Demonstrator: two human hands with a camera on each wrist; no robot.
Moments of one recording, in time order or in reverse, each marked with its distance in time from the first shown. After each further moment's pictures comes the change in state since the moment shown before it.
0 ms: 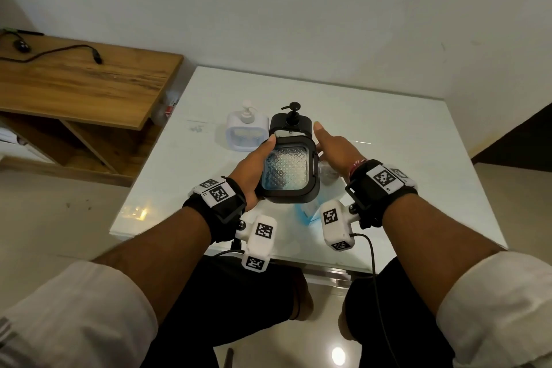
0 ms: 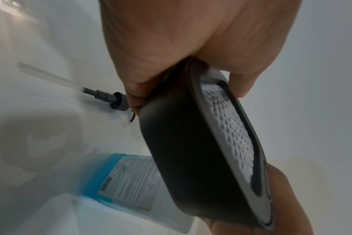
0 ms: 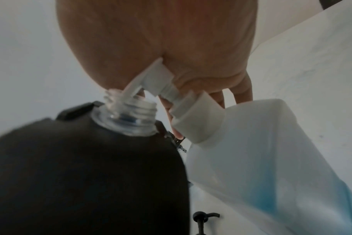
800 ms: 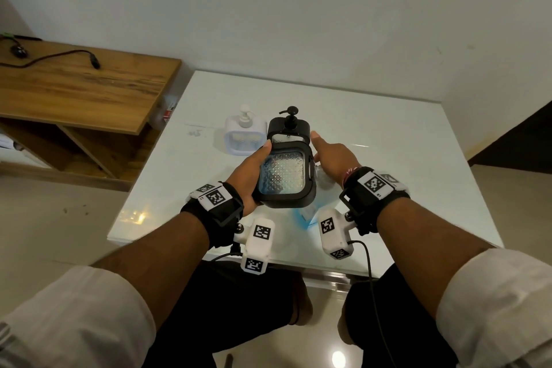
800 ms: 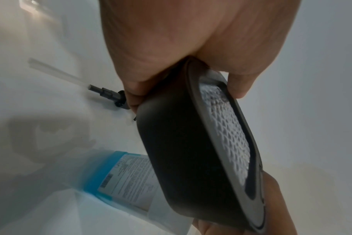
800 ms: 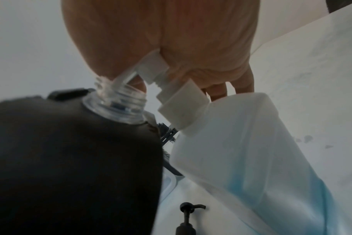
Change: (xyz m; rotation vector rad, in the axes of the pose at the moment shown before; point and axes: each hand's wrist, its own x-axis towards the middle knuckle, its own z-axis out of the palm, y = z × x) left_hand -0.003 0.002 0.000 -0.033 0.001 -0.033; right_hand 0.003 0.004 0.002 -0.140 0.046 0.052
